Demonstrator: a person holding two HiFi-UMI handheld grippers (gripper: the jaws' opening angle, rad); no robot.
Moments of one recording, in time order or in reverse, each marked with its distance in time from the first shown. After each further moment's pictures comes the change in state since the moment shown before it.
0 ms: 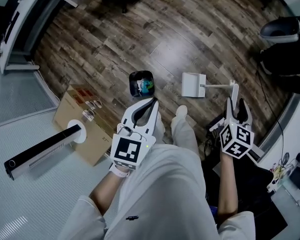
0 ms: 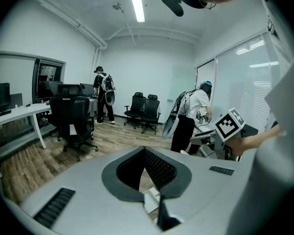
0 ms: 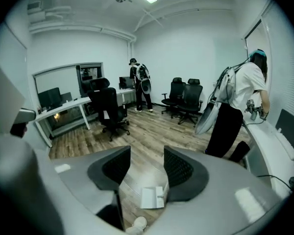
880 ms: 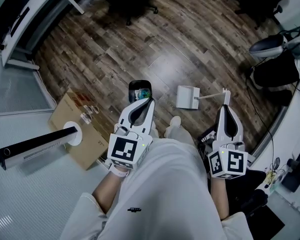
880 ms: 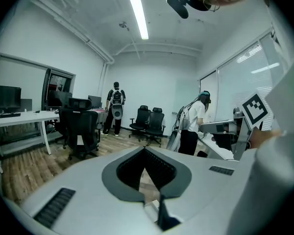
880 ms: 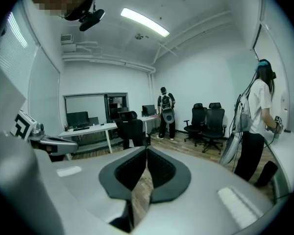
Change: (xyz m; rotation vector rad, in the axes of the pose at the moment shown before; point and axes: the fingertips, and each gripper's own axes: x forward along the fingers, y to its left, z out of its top) left arm -0.069 0.004 0.044 -0.028 -0.158 0.061; right arm -0.130 0.106 0.109 -0.039 -0.330 0.268
